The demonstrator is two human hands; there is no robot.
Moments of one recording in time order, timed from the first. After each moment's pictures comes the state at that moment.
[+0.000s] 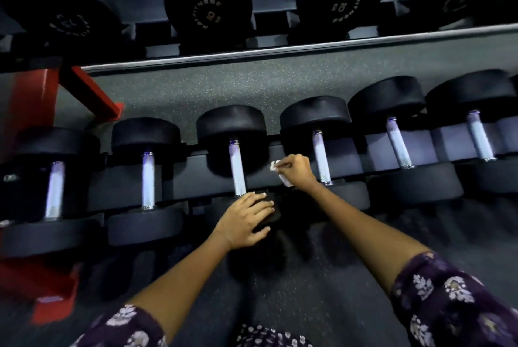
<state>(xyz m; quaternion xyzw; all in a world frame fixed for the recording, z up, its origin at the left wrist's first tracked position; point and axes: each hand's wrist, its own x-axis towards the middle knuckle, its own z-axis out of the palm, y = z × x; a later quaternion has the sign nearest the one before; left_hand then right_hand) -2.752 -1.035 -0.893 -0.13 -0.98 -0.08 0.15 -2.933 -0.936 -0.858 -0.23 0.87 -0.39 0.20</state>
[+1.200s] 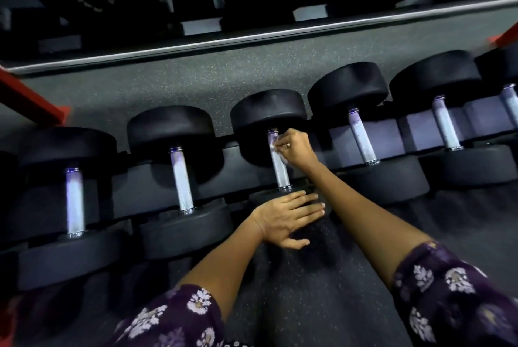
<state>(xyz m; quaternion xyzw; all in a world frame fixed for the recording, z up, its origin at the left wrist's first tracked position) -2.896 -0.916 -0.916 -0.36 -0.91 -0.02 0.18 -3.053 -0.867 -0.874 -0.31 0.89 -0.31 0.11</state>
